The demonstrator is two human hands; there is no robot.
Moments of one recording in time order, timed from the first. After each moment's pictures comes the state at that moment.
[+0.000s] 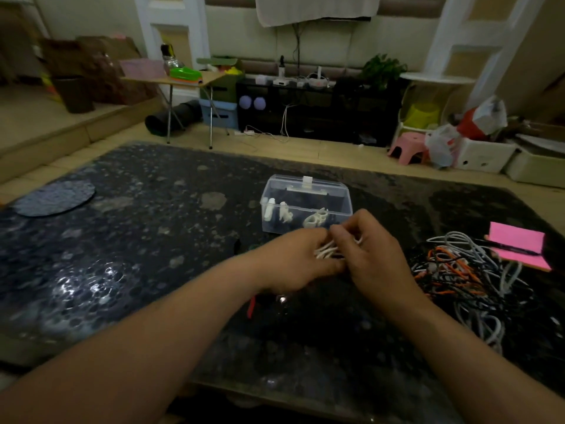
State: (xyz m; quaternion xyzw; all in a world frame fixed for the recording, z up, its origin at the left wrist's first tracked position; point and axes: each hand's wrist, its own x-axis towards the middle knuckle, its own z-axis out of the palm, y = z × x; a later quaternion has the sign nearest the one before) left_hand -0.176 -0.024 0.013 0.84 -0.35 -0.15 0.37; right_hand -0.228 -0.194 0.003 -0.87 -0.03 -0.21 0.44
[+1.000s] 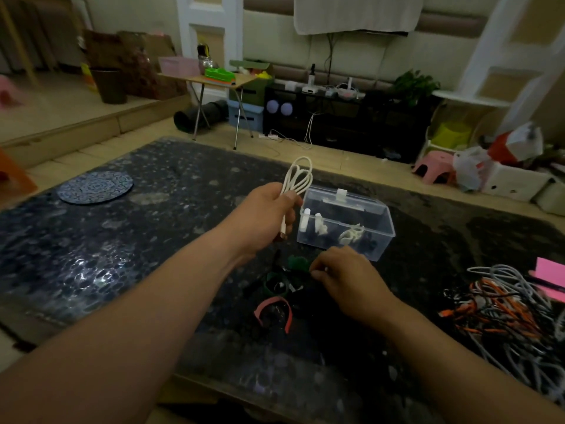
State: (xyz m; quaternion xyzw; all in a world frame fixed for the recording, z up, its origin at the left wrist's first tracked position) left_hand -0.143 0.068 0.047 0.76 -0.08 -0.04 0.64; right_hand -0.164 -0.142 -0.038 -0.97 -0.17 -0.07 0.16
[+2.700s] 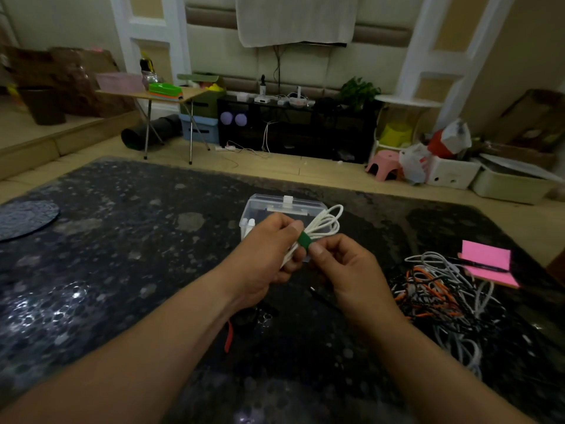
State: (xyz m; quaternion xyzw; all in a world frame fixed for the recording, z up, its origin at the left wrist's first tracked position) left_hand -0.170 -0.036 0.037 0.67 -0.11 -0.16 0.71; right_hand -0.217 -0.191 0.004 -0.74 0.00 -0.13 0.66
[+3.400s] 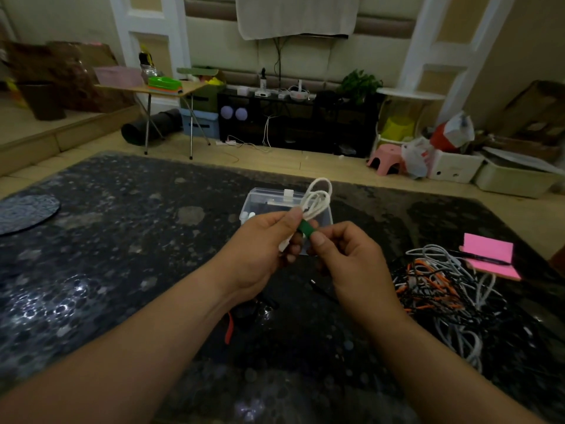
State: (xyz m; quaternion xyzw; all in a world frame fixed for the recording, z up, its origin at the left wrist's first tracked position) left_hand -0.169 -0.028 0.029 0.60 -0.15 -0.17 0.77; right_hand -0.223 -0.187 0.011 -0.76 -0.01 -0.19 0.62
